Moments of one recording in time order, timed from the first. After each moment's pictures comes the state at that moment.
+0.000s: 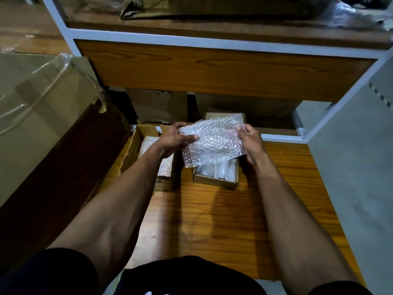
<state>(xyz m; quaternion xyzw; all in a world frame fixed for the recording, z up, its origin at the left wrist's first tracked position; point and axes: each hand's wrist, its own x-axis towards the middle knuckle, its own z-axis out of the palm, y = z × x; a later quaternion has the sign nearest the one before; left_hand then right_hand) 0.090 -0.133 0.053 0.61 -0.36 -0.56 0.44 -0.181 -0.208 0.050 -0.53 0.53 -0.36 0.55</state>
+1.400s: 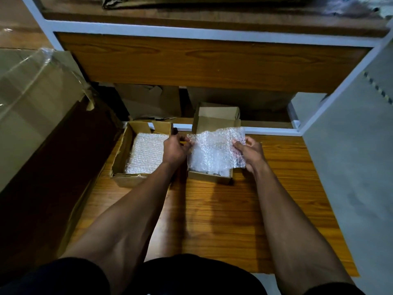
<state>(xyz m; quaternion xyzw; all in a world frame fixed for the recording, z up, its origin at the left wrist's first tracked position) 0.044 -0.126 -0.012 0.74 -0.45 -0.27 0.41 -0.214 -0.193 0.010 -0.43 0.57 -0.36 0.60</state>
